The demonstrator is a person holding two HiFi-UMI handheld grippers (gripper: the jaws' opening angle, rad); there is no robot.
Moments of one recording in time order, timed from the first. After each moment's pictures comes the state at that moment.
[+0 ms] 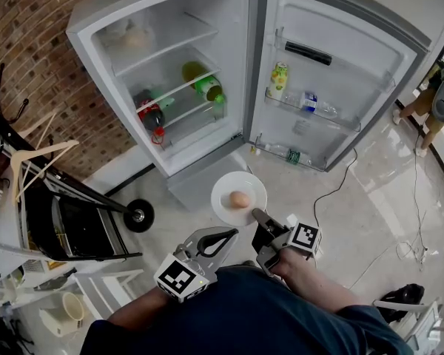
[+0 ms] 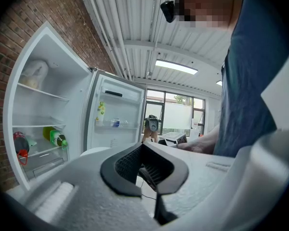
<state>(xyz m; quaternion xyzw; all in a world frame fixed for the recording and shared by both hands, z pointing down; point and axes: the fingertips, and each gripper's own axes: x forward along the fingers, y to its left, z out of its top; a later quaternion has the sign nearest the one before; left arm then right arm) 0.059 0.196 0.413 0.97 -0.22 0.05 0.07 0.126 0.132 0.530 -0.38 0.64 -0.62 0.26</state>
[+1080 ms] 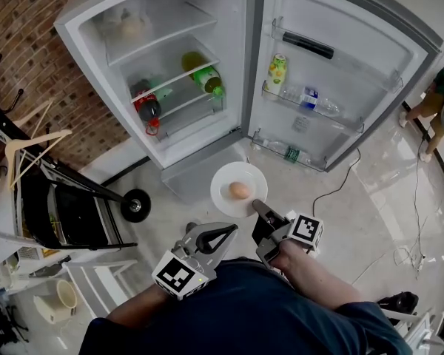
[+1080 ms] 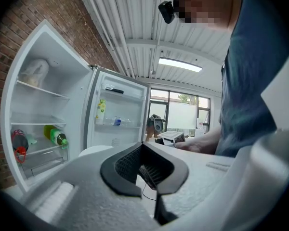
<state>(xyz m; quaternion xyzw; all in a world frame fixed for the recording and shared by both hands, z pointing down) 0.096 0.185 0.426 0.97 -0.24 0.05 0.07 0.162 0.108 0.540 -0.37 0.65 -0.62 0.24</state>
